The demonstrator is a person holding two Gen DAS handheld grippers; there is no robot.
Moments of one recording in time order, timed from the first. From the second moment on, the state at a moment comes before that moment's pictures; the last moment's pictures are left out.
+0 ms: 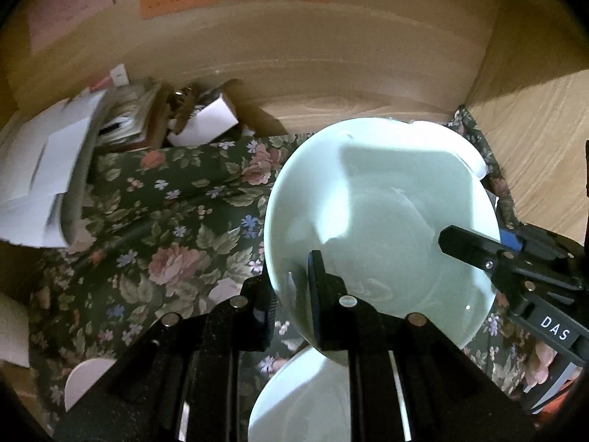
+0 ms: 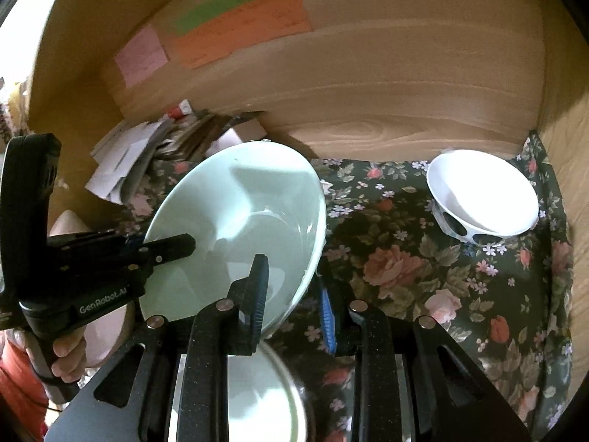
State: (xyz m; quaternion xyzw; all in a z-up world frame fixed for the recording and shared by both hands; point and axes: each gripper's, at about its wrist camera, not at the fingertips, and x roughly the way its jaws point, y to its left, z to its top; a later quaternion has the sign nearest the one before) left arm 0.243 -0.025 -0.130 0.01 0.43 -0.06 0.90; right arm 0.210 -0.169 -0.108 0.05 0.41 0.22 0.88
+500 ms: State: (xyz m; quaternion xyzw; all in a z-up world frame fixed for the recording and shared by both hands) left arm 0.182 0.009 -0.114 0.00 0.40 -0.03 0.91; right arm 0.170 -0.134 -0.093 0.03 0.39 0.25 0.89
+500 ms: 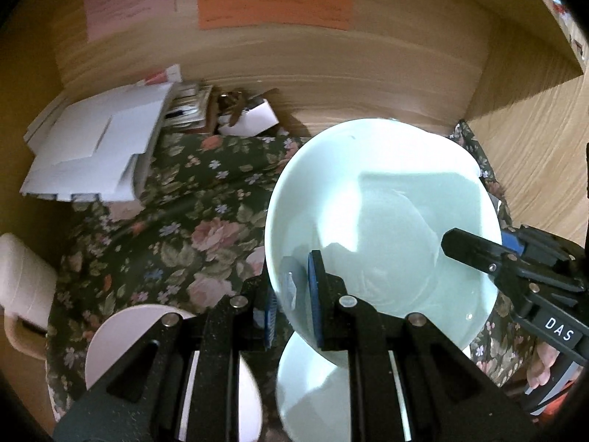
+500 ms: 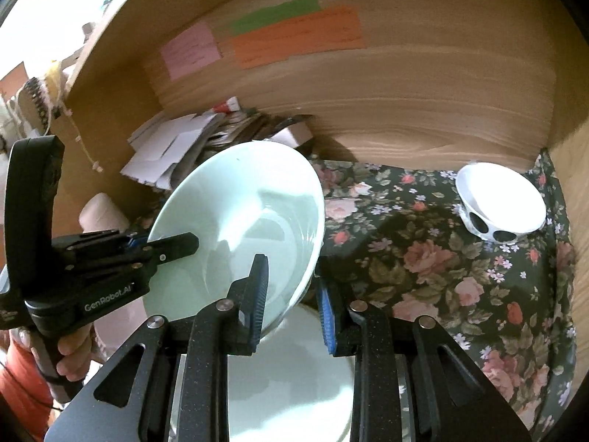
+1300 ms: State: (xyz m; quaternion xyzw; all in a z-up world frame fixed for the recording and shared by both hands) left arm 0.101 0.099 -0.112 -0.04 0.38 0.04 0.92; right arm 0.132 -0.045 -0.098 0.00 0.40 0.33 0.86
